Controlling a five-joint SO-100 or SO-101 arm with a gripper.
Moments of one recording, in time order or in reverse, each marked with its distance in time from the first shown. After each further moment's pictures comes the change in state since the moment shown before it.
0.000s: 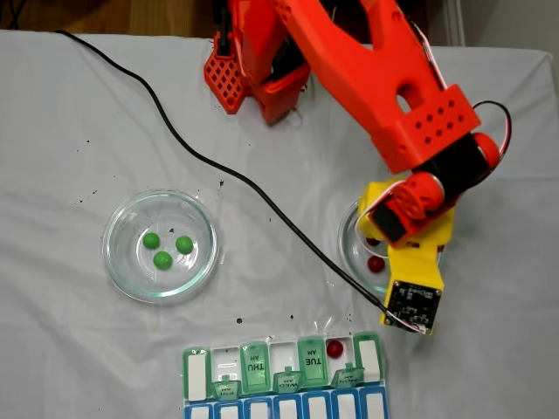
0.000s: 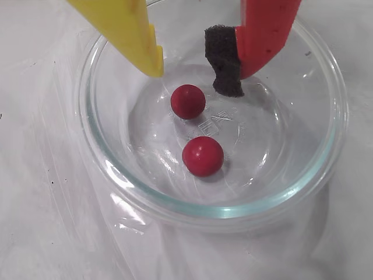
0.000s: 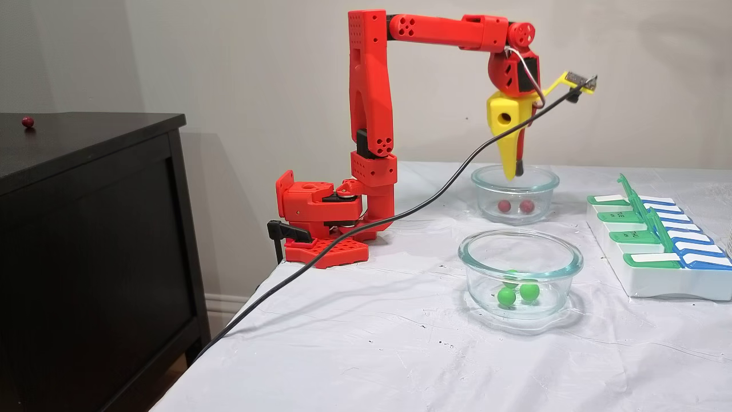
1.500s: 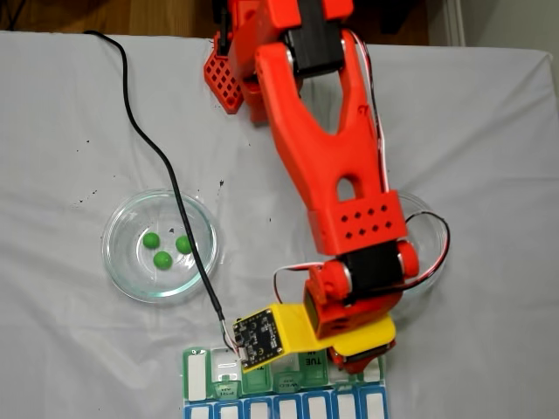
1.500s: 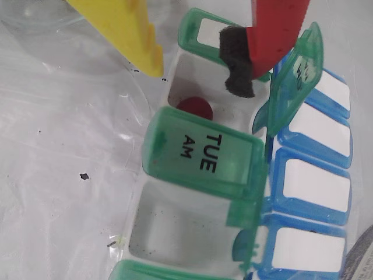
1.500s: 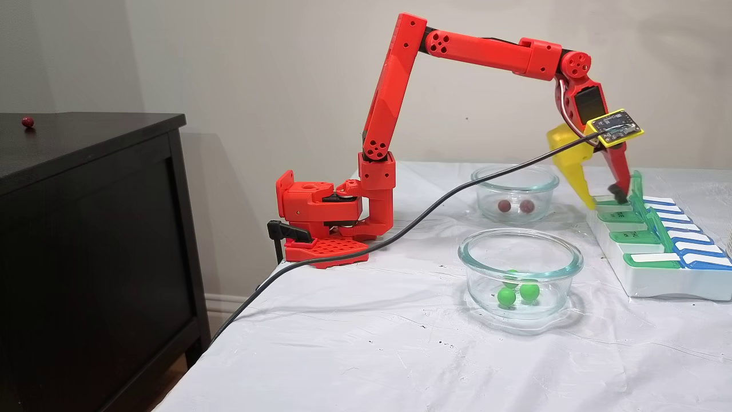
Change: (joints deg) arm 18.4 -13.5 -15.6 -14.5 43.9
